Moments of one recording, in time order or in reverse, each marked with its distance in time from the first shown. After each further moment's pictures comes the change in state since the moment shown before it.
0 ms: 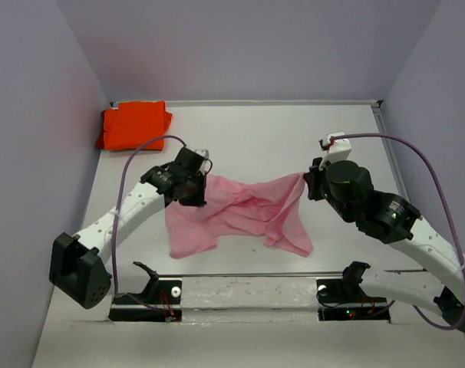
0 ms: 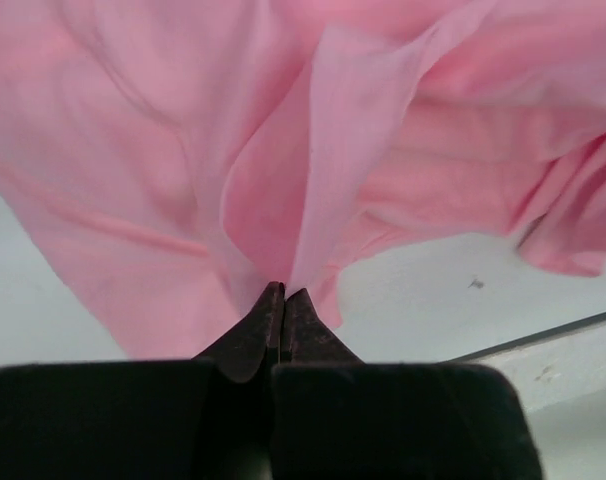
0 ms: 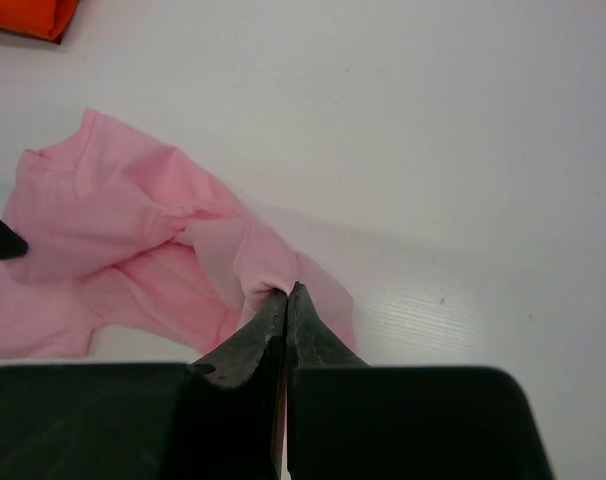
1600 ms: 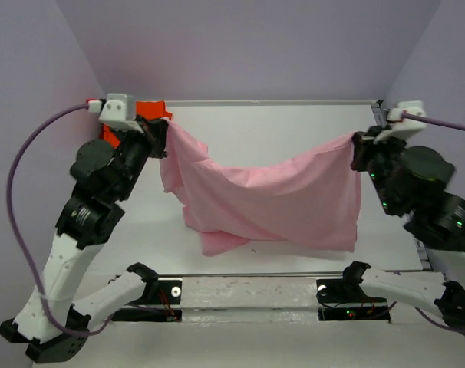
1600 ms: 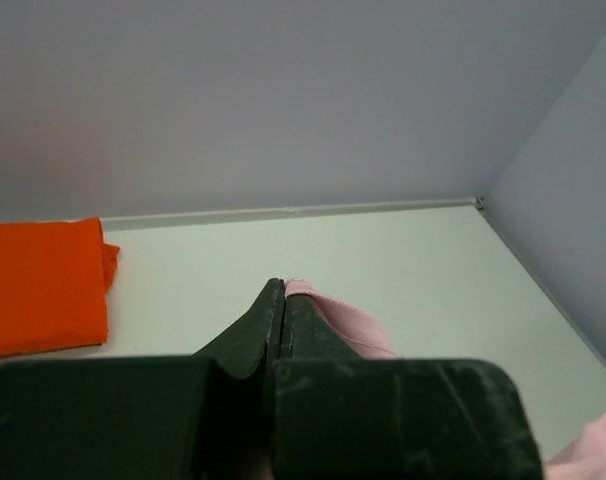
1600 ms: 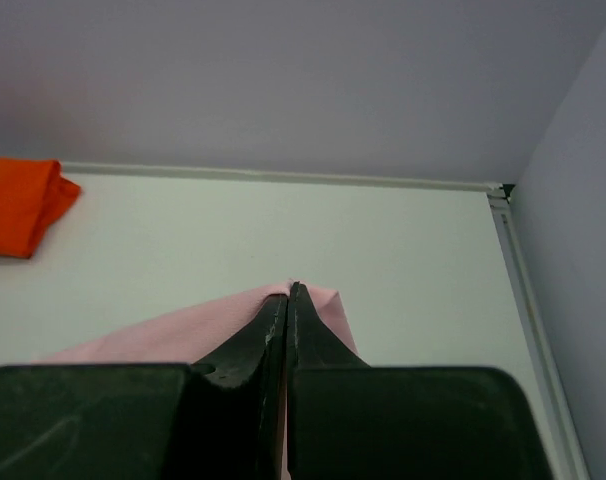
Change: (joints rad) left arm 0.020 -0.451 0.453 0.321 -0.282 0.235; right arm -0.001 -0.063 0.404 0.005 0.220 -0.282
